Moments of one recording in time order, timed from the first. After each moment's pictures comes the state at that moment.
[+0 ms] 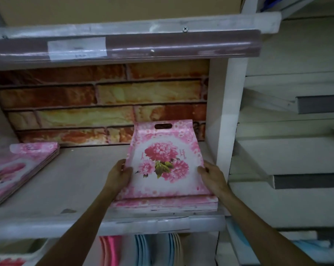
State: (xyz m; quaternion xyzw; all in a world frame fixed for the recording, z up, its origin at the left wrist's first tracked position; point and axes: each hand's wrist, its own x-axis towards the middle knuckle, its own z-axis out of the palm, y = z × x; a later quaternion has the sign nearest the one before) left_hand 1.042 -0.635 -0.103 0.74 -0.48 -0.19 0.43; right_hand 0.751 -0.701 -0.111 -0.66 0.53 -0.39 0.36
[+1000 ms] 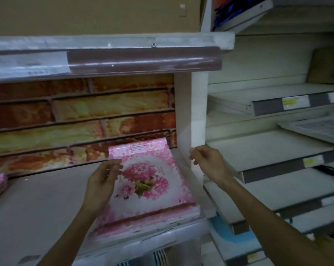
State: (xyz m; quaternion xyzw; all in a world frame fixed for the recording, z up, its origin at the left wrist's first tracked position) left_hand 1.008 -0.642 -0.064 0.56 -0.59 -0.17 0.56; right_hand 0.707 -0.694 -0.047 -0.61 0.52 -0.52 0.30
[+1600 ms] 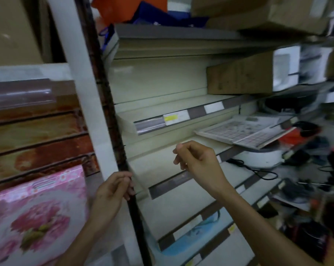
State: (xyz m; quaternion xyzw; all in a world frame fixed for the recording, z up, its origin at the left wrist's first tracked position) left_hand 0.712 -0.659 -0.053 0.37 -0.69 -0.33 0.53; right_hand 0.475 -0.588 0.010 -0.57 0.44 -0.64 0.26
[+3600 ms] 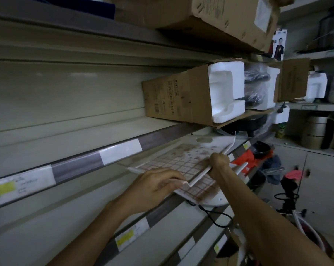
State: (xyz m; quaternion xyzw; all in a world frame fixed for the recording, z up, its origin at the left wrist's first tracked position) left_hand 0.316 -0.811 0.000 0.08 -0.94 -0.15 0.30; right_hand 0.071 -0.798 -0.006 -0.08 0.57 -0.75 0.33
